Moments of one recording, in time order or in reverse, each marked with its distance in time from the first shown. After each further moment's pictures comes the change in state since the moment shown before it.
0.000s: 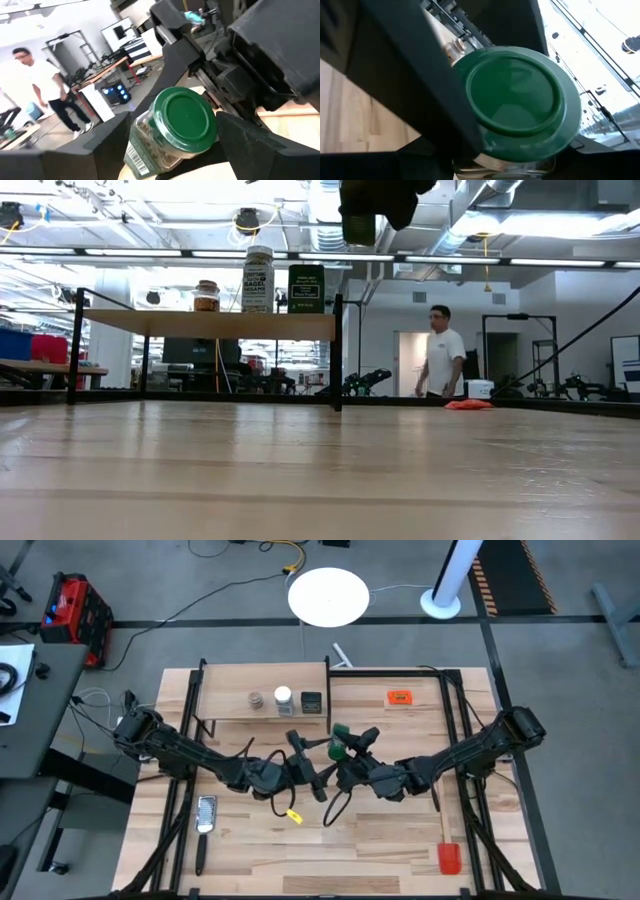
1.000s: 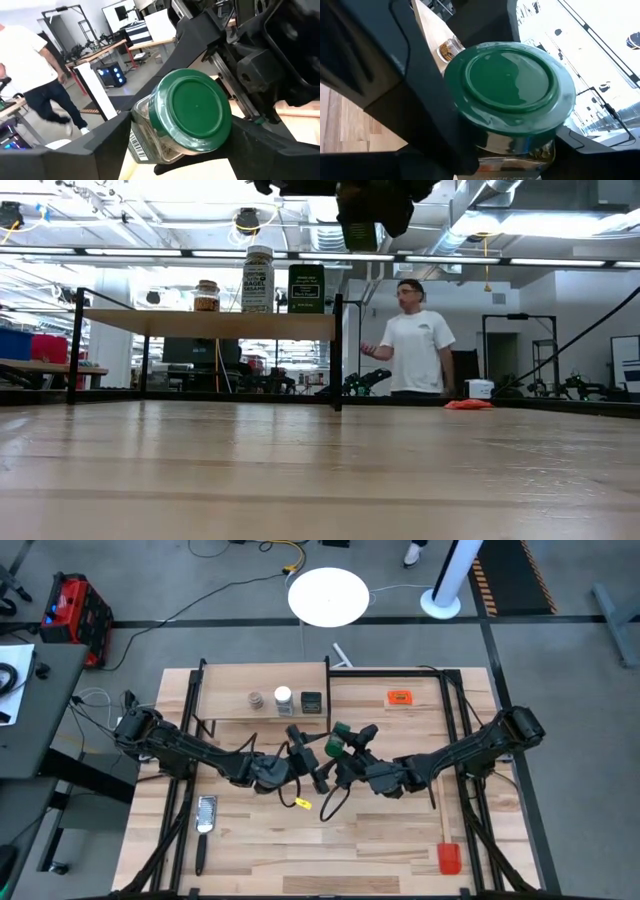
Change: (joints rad) left arm 0.055 -0.002 0.000 -0.097 0.011 -0.192; right arm -0.002 0.002 0.000 -0.010 -0.029 0.026
